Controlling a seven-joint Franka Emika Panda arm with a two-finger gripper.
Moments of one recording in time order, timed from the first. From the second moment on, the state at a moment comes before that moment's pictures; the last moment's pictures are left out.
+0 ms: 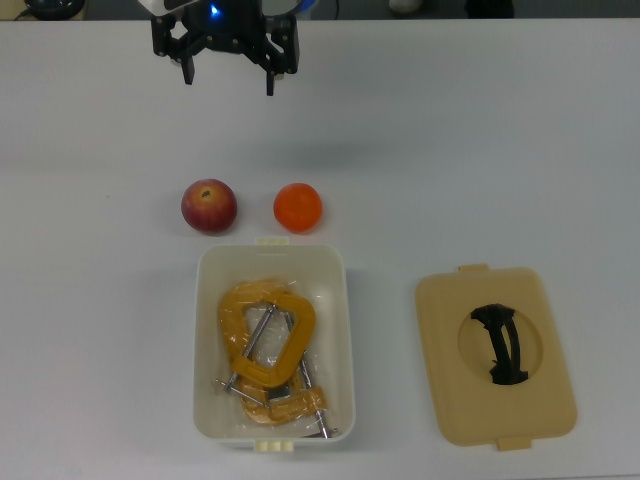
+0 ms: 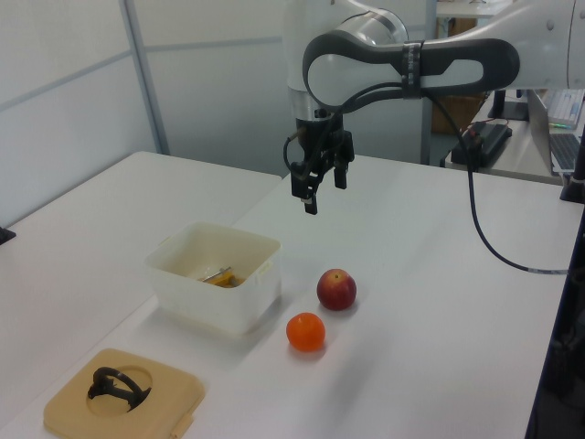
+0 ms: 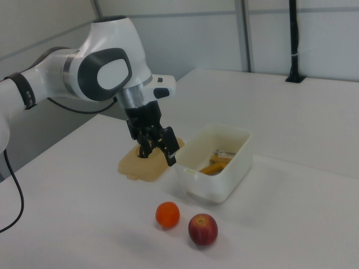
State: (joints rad) arm -0.11 0.10 0.13 -1.56 -0.07 1.67 0.14
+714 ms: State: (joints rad) arm -0.13 0.24 0.12 -1.56 -0.08 1.71 0.13
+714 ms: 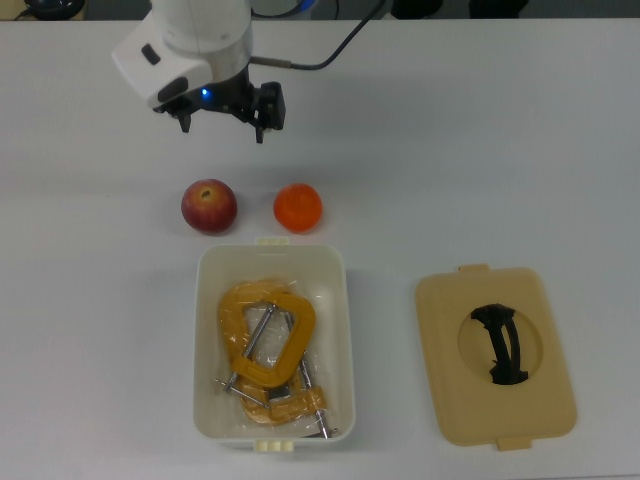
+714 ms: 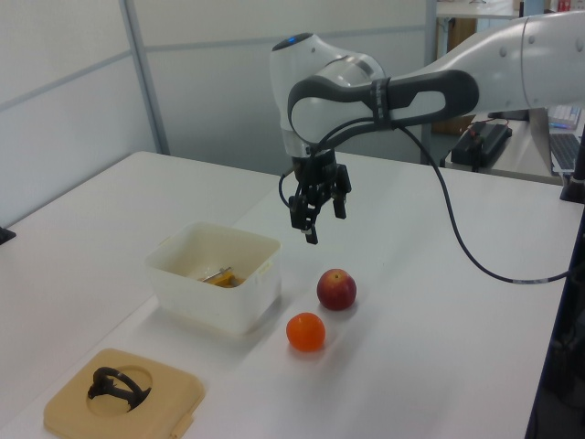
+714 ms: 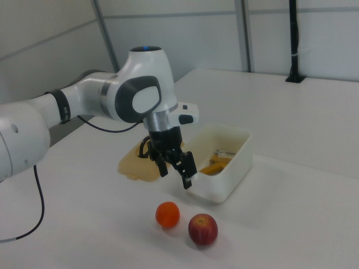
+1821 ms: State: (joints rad) arm -0.14 0.40 0.11 -1.71 -0.25 1.92 0.13
